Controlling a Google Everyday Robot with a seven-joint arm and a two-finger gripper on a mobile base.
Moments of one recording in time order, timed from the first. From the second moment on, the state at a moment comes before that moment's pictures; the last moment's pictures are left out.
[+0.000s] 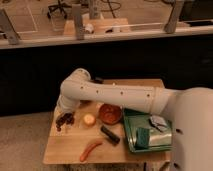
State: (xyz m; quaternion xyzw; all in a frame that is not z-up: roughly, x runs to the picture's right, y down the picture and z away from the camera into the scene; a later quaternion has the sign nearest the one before) arm -0.215 0.129 0.708 0.01 -0.40 -0.75 0.53
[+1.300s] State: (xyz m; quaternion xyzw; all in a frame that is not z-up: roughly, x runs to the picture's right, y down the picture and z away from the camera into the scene) arm -0.234 0.225 0.767 -0.08 -0.38 -0.80 0.45
